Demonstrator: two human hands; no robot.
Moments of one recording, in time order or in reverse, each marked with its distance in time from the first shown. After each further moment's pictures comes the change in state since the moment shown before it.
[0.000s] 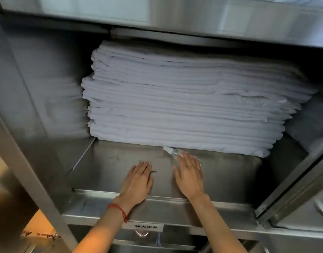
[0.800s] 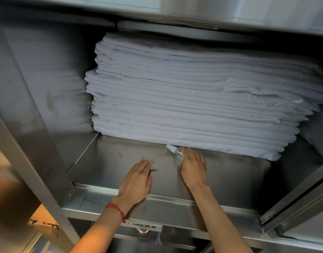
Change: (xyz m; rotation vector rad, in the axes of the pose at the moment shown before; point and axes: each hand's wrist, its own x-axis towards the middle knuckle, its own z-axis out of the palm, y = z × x) left_hand -0.006 0.000 0.004 -0.083 0.169 0.021; right_hand 0.028 0.013 0.009 -0.096 0.019 0.053
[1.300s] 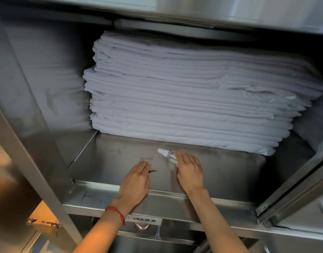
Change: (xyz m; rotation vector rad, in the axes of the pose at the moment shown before) left_hand -0.013 0.011 -0.004 0.036 0.161 0.043; right_hand -0.029 -0.015 -0.017 0.055 0.196 -0.171
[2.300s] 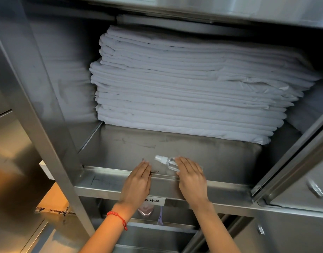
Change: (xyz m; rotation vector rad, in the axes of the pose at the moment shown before) left_hand -0.050 0.012 -0.012 -0.008 0.082 0.009; right_hand -0.069 -0.022 -0.023 0.027 0.061 -0.037
